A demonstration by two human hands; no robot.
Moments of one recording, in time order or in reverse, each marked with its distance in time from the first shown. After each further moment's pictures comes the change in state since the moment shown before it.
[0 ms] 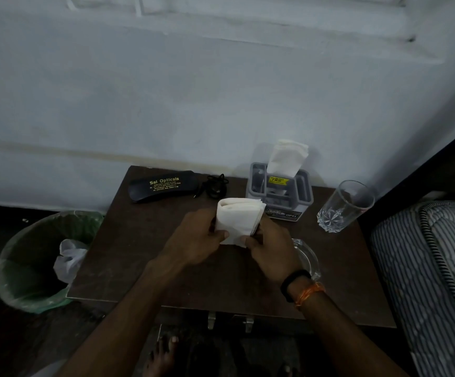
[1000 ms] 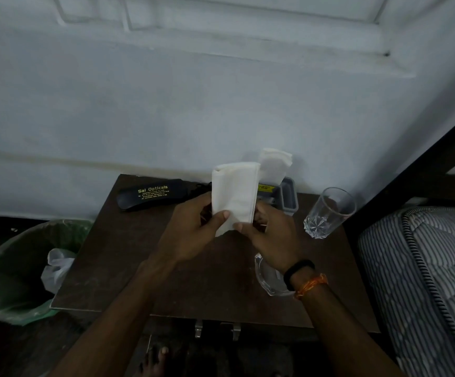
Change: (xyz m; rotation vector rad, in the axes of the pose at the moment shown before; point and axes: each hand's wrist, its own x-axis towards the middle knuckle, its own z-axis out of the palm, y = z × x) left_hand 0.006 0.032 -0.006 -0.193 0.218 0.228; right_hand 0.014 -0.017 -0.038 -0.011 0.092 -0.083
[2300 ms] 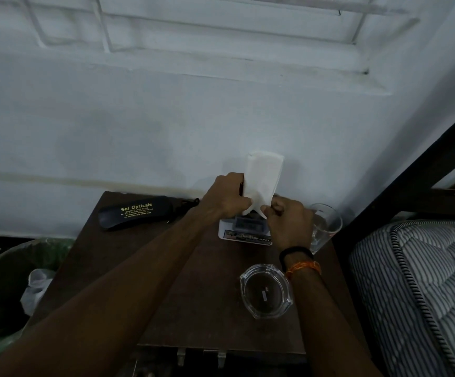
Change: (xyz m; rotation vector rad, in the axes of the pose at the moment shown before) left_hand 0.128 0.026 0.060 0.213 -0.225 -0.084; right_hand 0.059 0.042 -0.038 -0.268 0.351 0.125
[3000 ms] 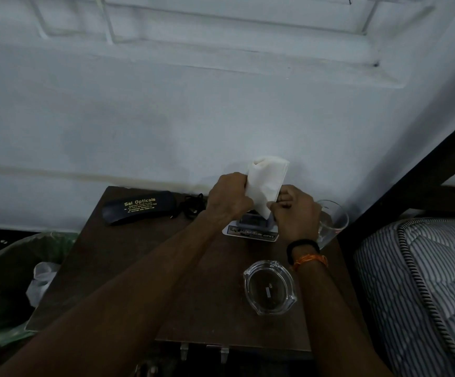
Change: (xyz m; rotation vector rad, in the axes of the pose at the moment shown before) left_hand -0.001 -0.008 0.017 0.099 0.133 -0.041; right_hand 0.007 -0.002 -0.005 0.095 0.041 0.030
